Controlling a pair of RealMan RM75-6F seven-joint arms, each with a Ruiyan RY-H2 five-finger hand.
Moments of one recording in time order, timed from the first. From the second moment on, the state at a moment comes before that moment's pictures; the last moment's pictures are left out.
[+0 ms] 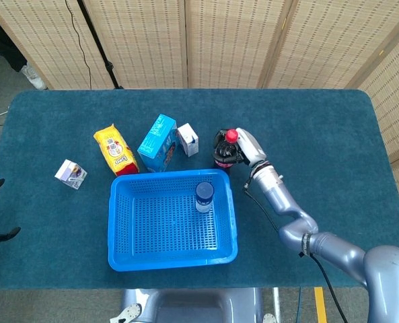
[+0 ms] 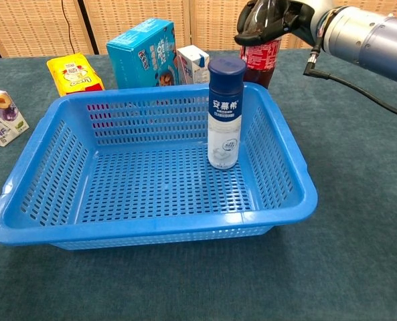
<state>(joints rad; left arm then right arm) -0.11 -1.09 -0.08 -1.60 1.34 1.38 -0.03 0.93 -1.64 0.35 -1.03 -1.31 0.85 0.79</state>
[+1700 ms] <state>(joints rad) -0.11 -1.09 -0.07 -1.61 1.38 1.39 -0.01 0.79 -1.19 0.18 -1.81 -1.76 1.16 0.76</state>
